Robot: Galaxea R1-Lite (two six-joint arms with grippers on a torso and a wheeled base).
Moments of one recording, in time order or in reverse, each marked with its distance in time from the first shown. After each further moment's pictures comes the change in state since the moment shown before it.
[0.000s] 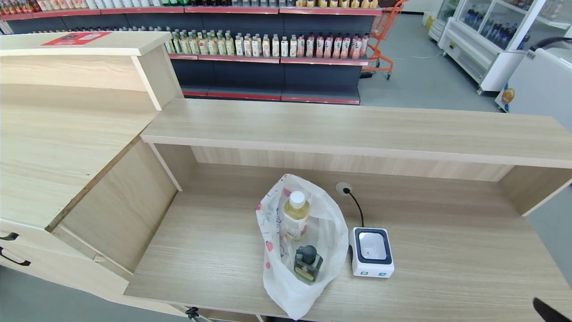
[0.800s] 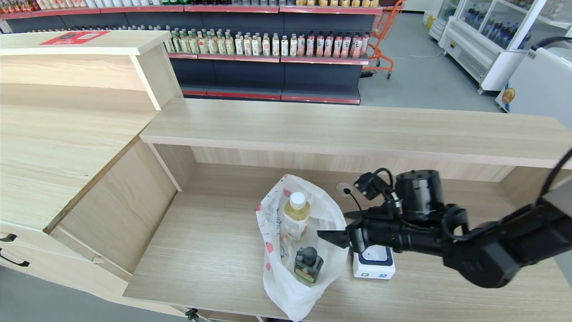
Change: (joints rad) left arm 0.000 0.000 0.000 0.000 0.000 0.000; right arm 0.492 1.397 -0.619 -0.529 0.253 0.087
